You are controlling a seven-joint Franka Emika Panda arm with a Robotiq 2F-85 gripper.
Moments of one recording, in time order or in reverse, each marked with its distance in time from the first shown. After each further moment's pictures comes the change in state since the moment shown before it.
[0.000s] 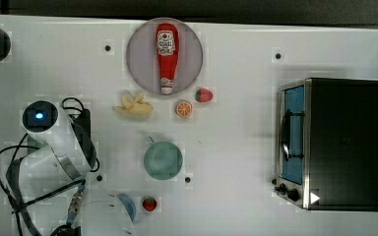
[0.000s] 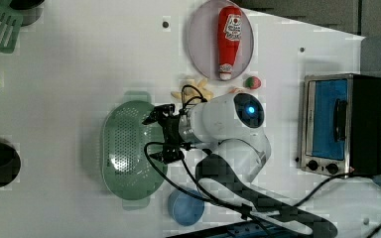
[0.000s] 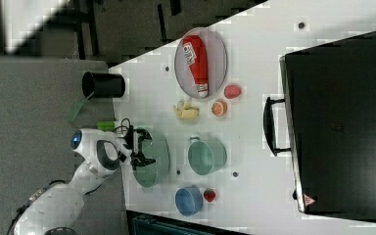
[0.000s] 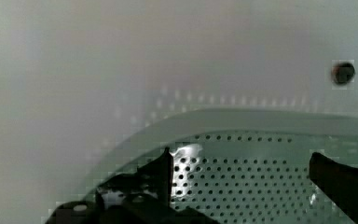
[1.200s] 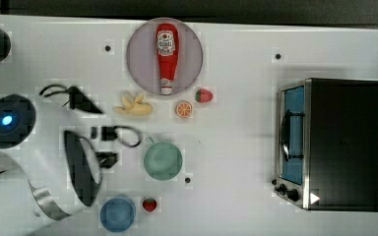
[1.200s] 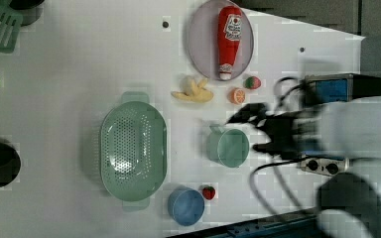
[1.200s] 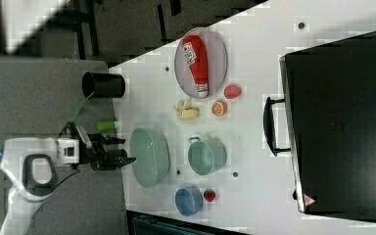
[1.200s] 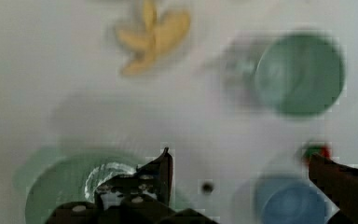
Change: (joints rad) arm -0.182 -0.553 0.044 -0.068 0.045 -0.444 -0.802
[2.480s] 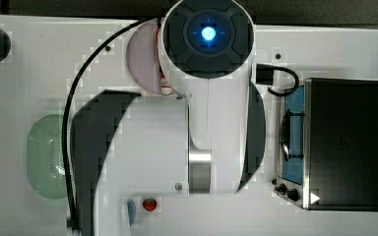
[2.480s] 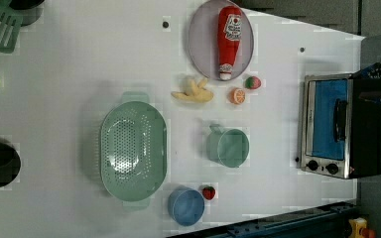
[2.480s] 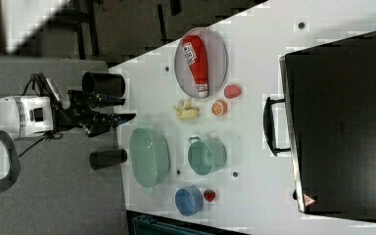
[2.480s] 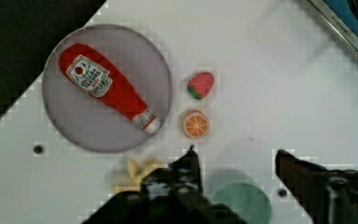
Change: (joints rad) arm 0.028 -0.050 -0.498 0.329 -0.041 -0.241 -0.410
